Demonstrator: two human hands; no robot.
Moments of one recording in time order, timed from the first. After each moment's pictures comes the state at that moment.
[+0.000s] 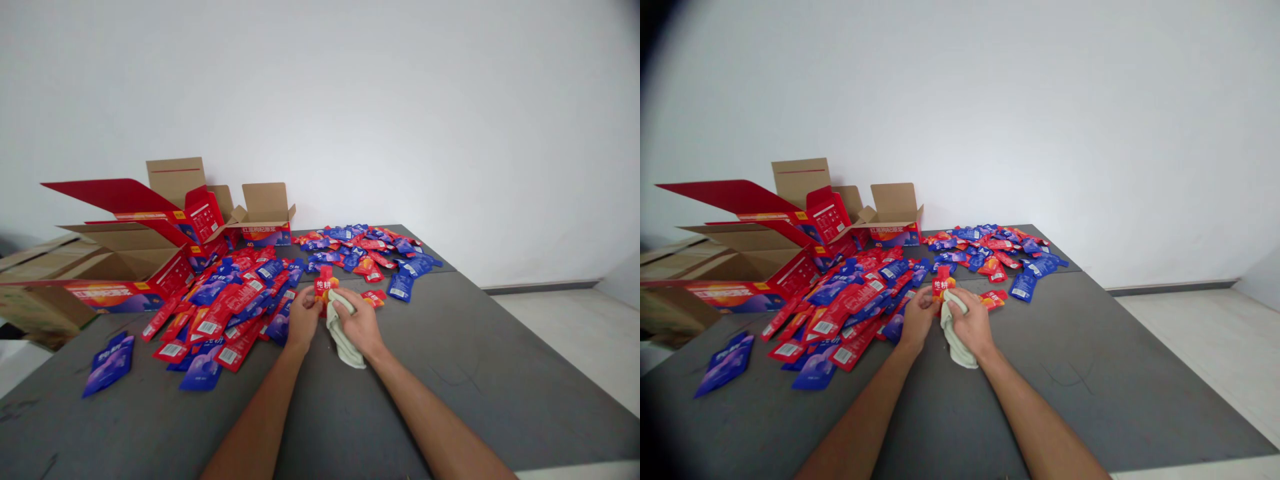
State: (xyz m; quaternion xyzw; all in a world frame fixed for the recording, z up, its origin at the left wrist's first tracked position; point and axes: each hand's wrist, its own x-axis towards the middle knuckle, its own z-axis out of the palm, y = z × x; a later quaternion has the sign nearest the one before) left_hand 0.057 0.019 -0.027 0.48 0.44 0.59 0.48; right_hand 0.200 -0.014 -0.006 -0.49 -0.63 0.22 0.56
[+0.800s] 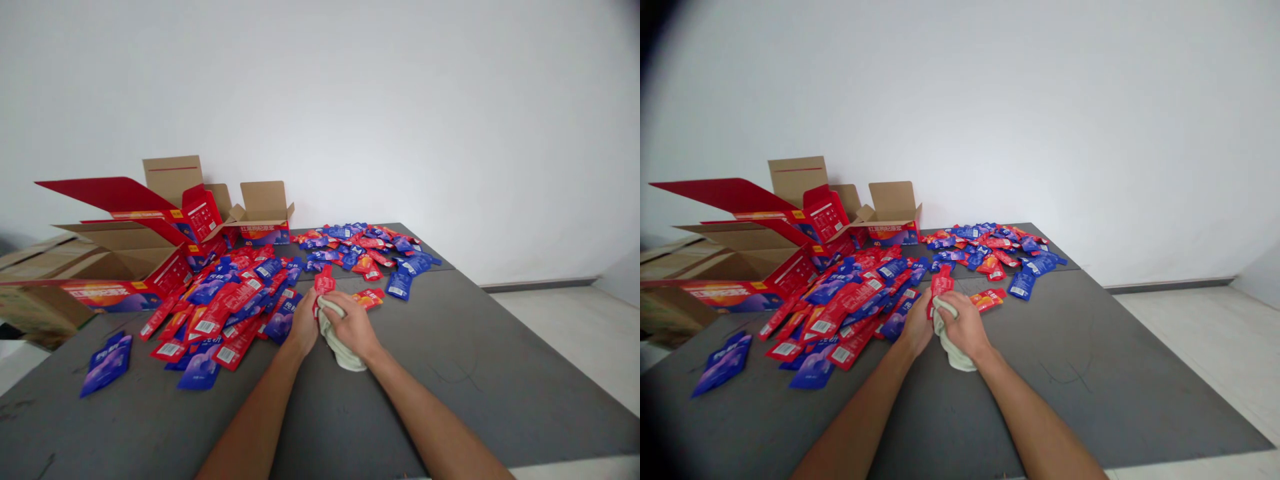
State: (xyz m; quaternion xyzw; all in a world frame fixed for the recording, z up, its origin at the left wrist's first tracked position) left_hand 0.071 0.015 -0.021 0.33 0.28 0.62 0.66; right_hand 0.194 -0.021 0.000 -0.44 -0.69 0.24 0.52
